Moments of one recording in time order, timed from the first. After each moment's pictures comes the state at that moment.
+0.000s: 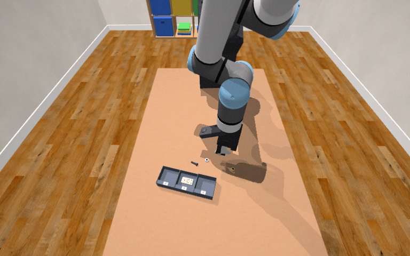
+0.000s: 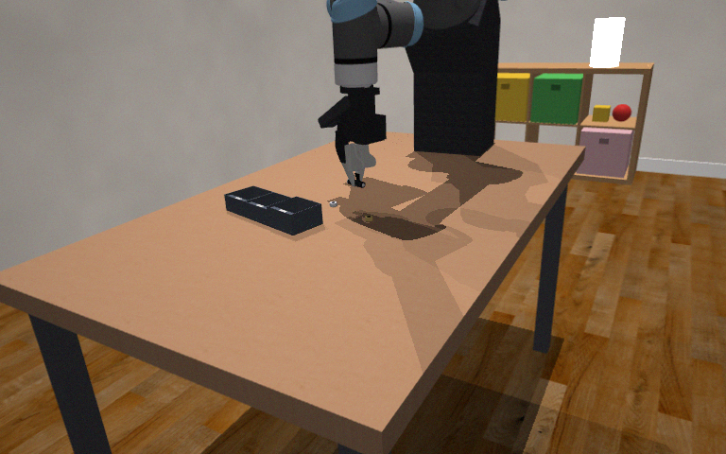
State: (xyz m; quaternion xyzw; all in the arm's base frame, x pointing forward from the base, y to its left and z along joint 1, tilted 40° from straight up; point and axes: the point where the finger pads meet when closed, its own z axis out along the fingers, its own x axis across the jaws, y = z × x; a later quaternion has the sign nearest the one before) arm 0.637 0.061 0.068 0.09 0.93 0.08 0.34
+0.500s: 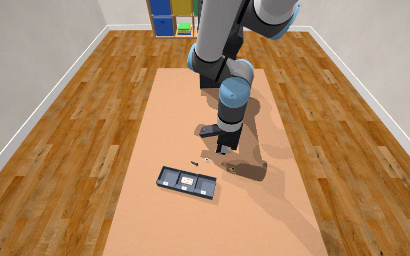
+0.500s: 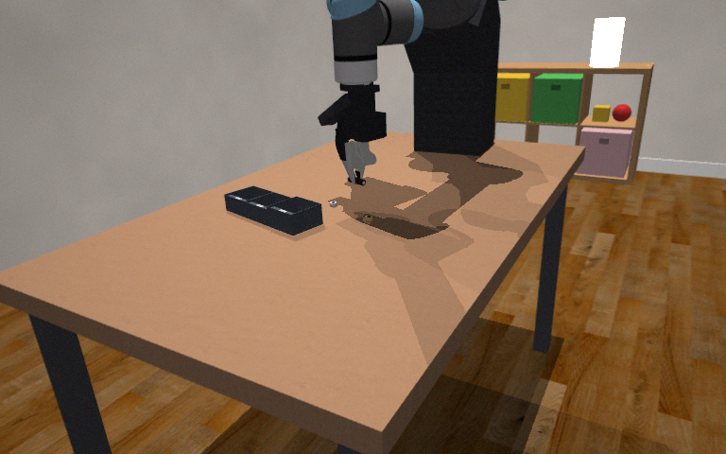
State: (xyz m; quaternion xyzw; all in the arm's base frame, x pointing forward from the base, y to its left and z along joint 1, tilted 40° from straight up) arm 0.633 0.061 0.072 0.09 0.93 0.08 0.33
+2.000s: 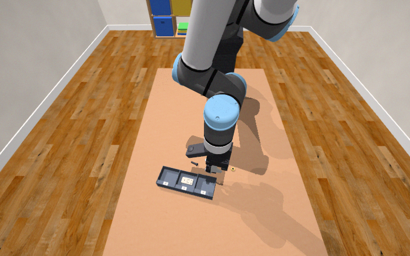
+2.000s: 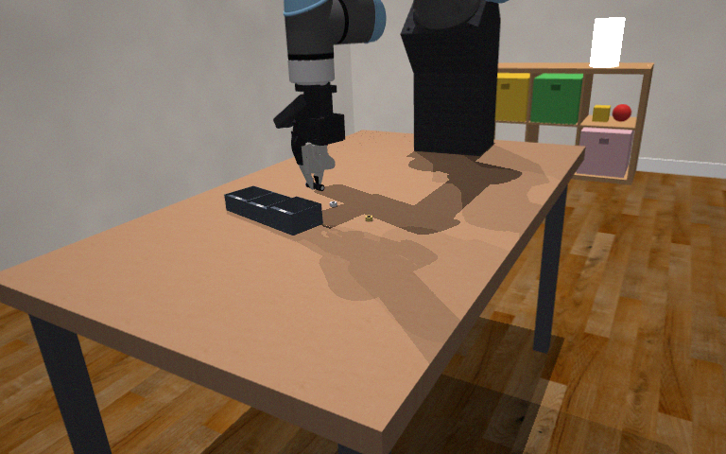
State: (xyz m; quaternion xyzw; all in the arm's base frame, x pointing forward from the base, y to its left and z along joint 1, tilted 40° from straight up) arm 0.705 0.019 0.140 0.07 0.93 0.07 0.34
